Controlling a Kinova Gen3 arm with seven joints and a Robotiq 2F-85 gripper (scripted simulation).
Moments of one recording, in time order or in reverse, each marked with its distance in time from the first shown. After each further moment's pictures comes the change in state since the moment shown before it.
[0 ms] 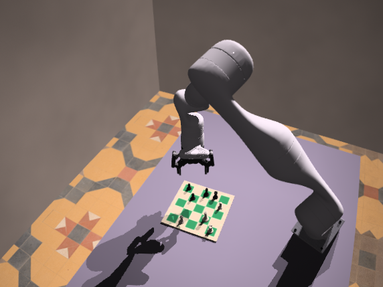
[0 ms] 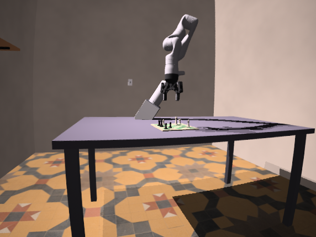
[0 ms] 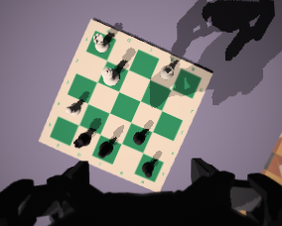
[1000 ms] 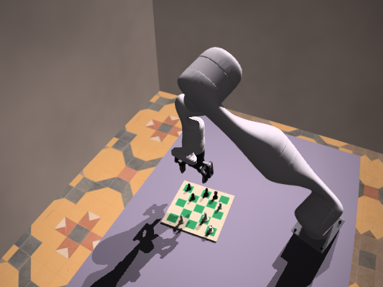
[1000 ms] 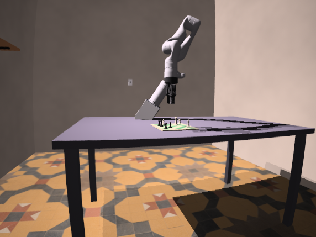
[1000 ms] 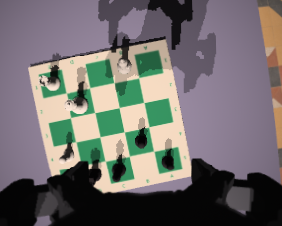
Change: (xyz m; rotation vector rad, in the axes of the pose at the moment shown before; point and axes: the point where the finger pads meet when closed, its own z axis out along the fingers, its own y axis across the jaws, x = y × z) arm 0.001 -0.003 0.018 0.002 0.014 0.618
